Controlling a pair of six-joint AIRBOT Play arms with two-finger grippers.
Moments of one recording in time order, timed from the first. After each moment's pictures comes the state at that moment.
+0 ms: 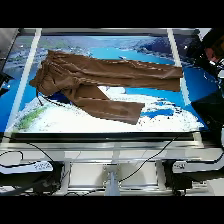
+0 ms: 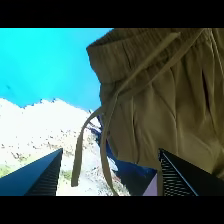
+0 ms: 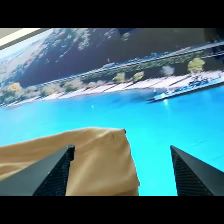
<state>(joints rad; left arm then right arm) 0.69 -1.48 1.40 1.02 -1.07 -1.49 -0.42 -1.53 1.31 -0.94 0.35 1.09</state>
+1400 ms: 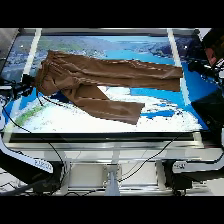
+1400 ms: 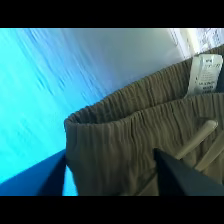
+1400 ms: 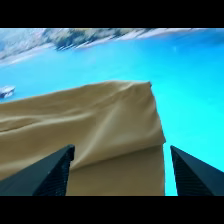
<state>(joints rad) 0.50 -1.83 1.29 0.59 -0.40 -1.36 -0.43 -1.53 1.31 -0.92 0.57 1.09</state>
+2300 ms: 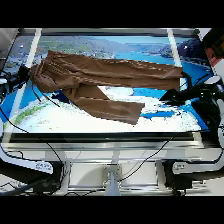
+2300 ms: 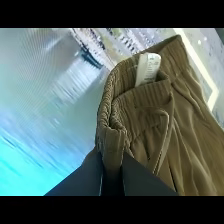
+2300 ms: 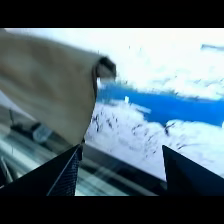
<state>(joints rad) 0.45 -1.67 1.29 0.63 -0.38 -1.22 -0.31 -1.53 1.11 -0.91 1.42 1.14</state>
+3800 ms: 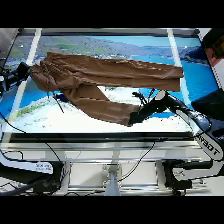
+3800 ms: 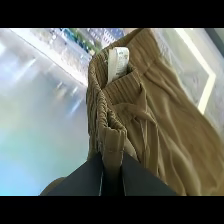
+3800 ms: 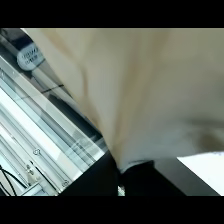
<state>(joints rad) 0.45 -1.61 1.29 0.65 -0.44 -1.21 0.22 -1.53 0.92 -0.82 1.23 1.08</state>
